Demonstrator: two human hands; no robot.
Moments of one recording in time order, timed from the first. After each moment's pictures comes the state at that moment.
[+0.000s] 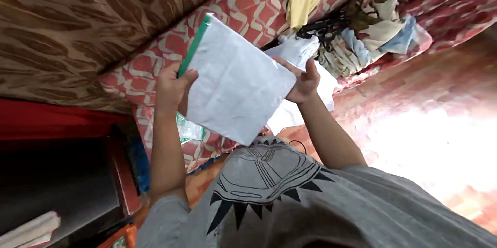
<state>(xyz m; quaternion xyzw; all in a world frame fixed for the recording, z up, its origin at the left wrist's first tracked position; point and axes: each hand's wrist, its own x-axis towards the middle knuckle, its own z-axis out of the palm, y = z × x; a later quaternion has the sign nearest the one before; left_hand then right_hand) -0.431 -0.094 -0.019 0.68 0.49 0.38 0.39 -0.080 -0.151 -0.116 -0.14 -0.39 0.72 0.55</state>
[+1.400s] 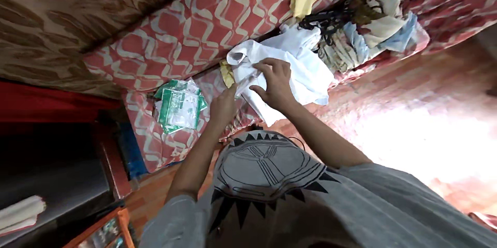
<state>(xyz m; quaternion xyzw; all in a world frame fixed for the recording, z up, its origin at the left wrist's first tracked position) -0.331 -0.168 -0.110 0.77 0.57 0.04 0.28 -0.142 -0.175 -0.098 -0.57 -0.75 0.14 0.32</state>
